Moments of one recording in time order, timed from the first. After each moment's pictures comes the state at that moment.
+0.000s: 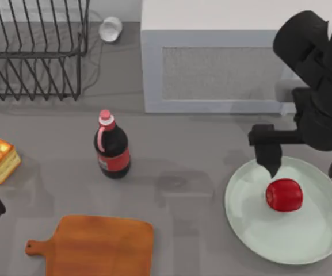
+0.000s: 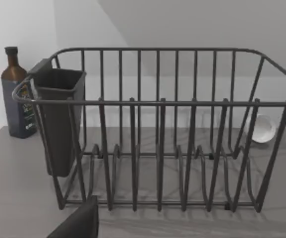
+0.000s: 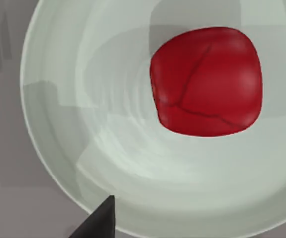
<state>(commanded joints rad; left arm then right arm) 0.00 0.00 0.00 0.00 0.00 0.00 0.48 1.71 1.34 -1.20 0.00 0.49</state>
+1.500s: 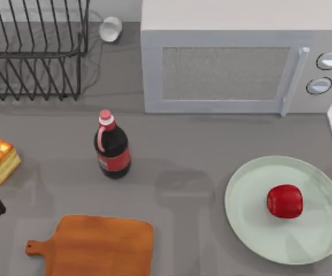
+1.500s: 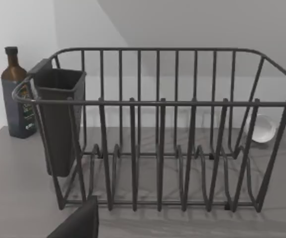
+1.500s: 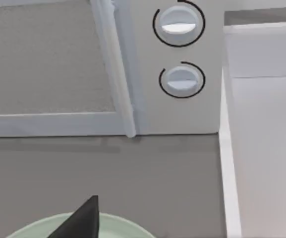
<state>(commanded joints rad) 0.00 0.00 0.00 0.00 0.00 0.00 0.12 0.38 0.34 -0.31 0.00 0.13</state>
